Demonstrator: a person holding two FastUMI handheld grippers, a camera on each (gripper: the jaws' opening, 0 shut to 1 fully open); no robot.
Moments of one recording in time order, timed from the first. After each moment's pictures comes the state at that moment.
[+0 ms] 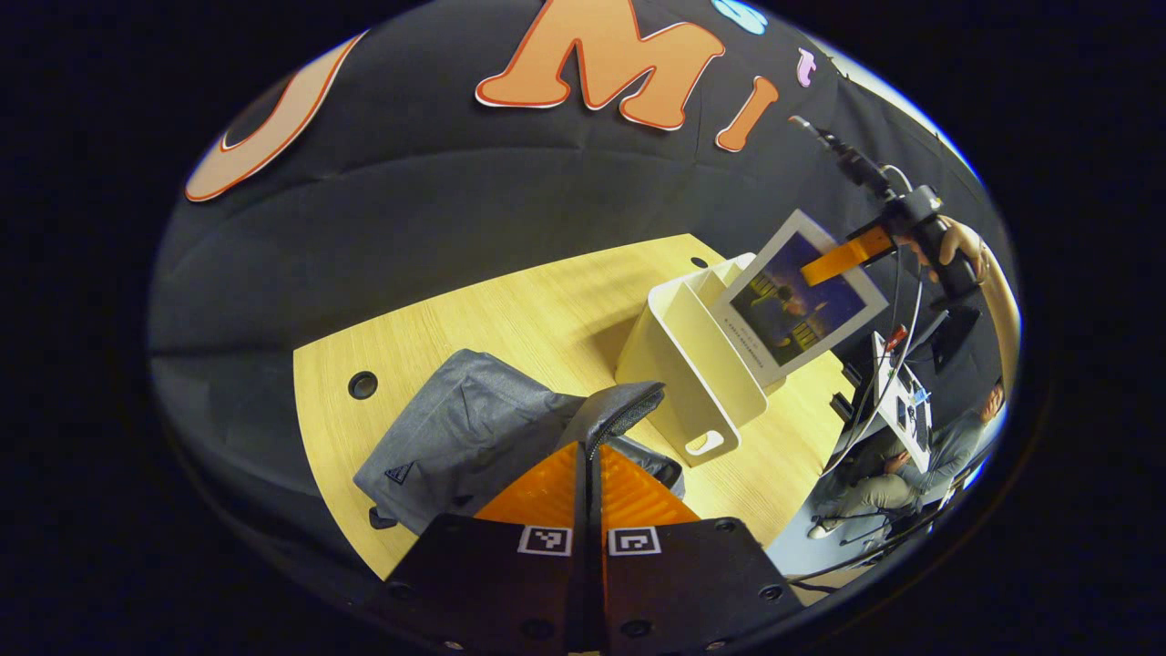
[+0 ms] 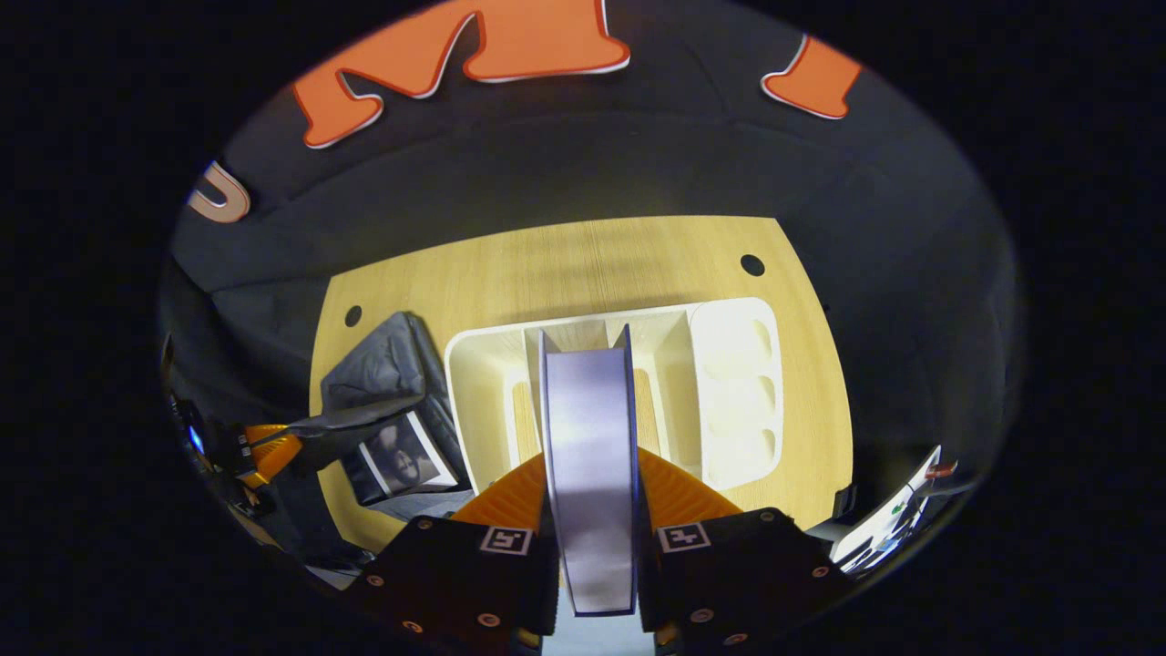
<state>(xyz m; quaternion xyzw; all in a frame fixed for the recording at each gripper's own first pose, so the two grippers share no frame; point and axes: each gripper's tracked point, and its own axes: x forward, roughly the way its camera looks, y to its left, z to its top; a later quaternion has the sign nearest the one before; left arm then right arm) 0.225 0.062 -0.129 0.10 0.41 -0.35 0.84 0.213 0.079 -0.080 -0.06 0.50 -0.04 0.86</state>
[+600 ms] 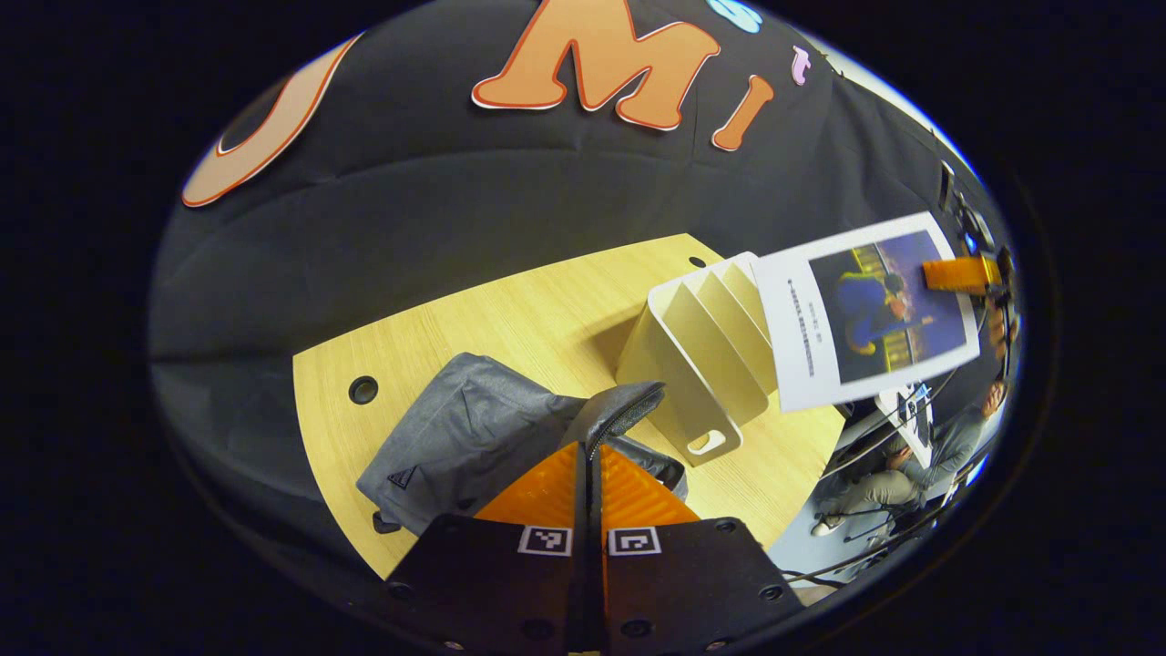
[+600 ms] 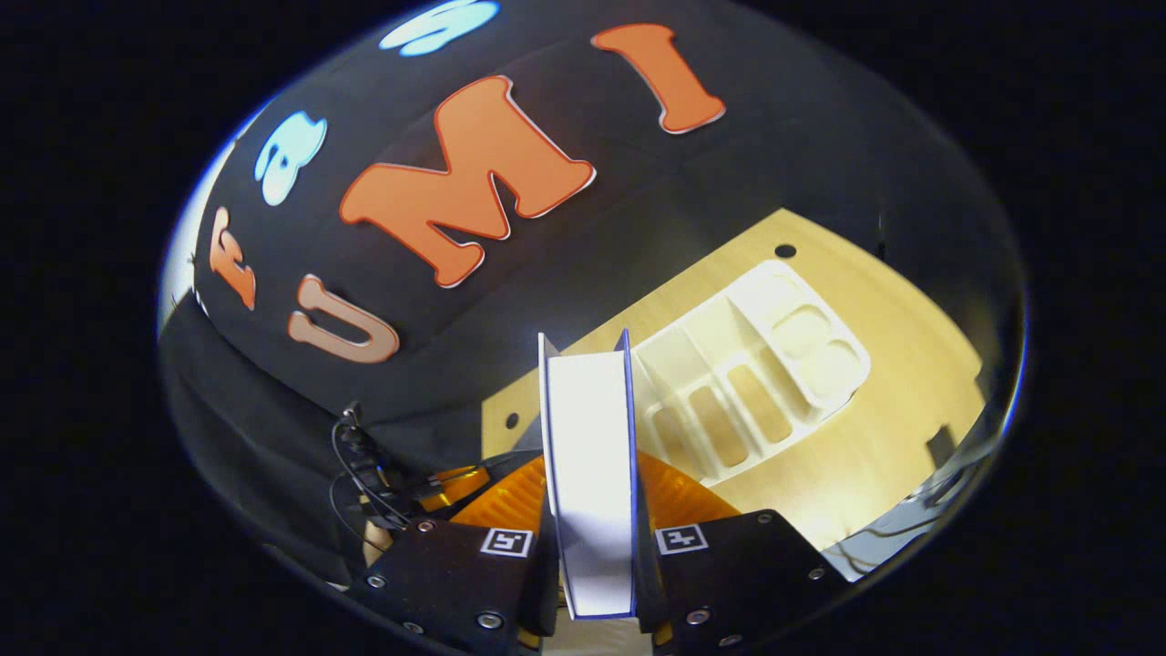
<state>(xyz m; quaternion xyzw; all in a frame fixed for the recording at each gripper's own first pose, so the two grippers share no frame) 0.226 0.060 -0.127 0.10 0.40 -0.35 0.84 0.100 0.146 -0.059 0.26 0.32 0.05 0.91</state>
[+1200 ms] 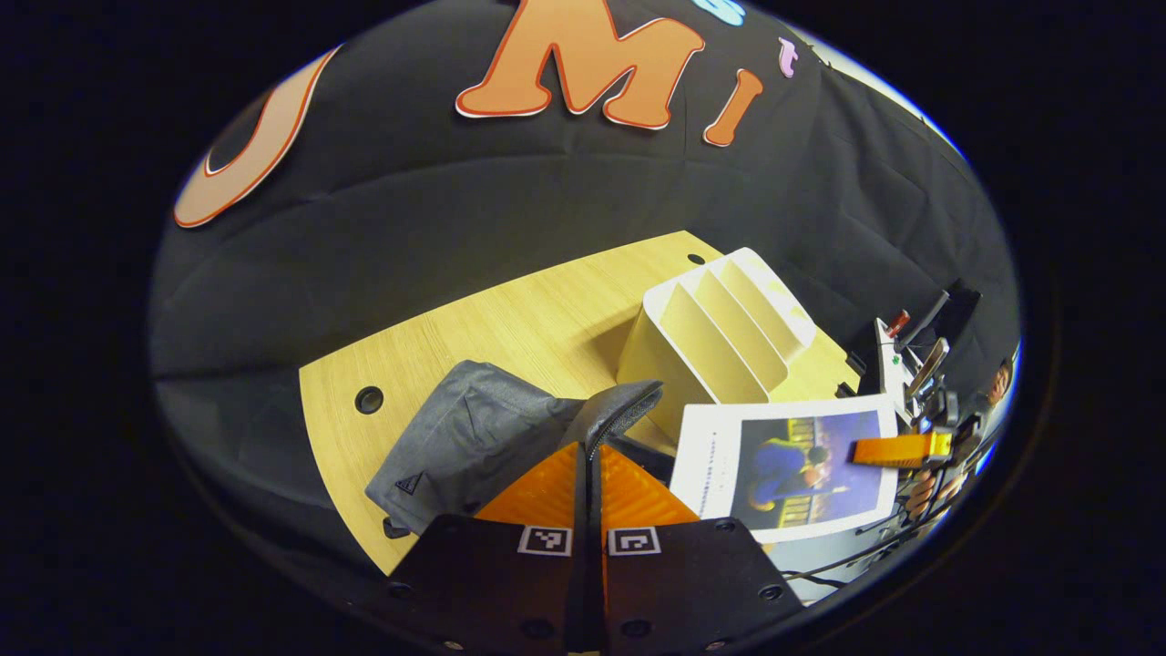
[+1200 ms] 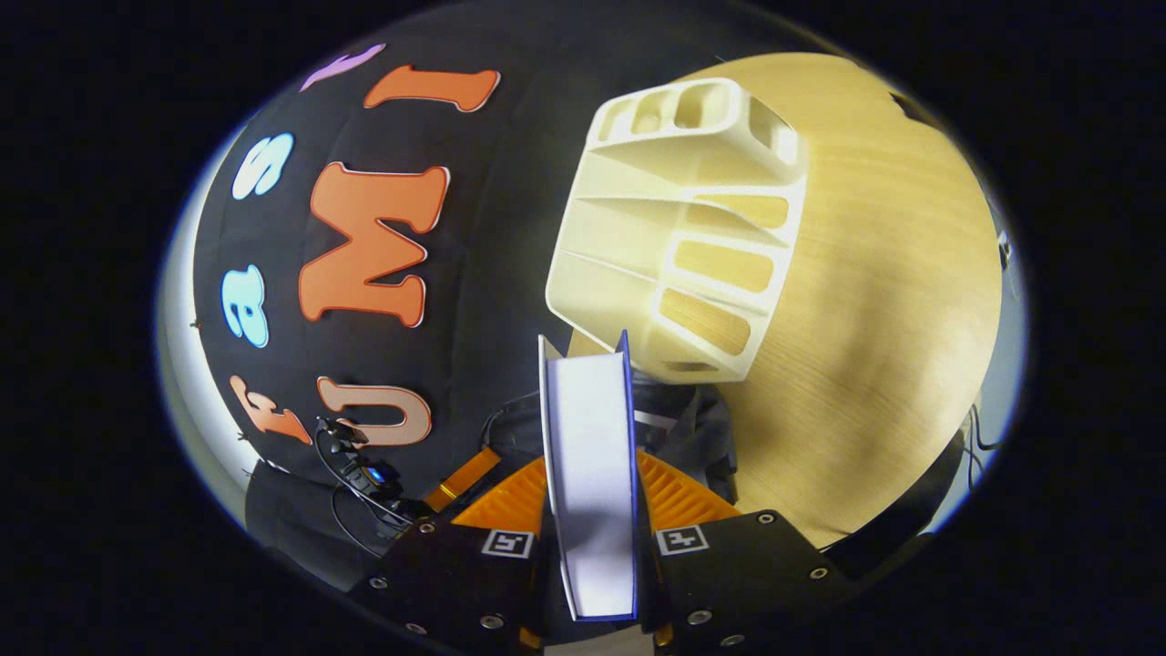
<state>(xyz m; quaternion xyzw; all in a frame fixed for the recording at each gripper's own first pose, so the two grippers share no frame) 0.226 0.055 -0.120 0.13 0.39 -0.35 0.84 0.056 0.209 -0.236 0.55 0.26 0.04 0.79</state>
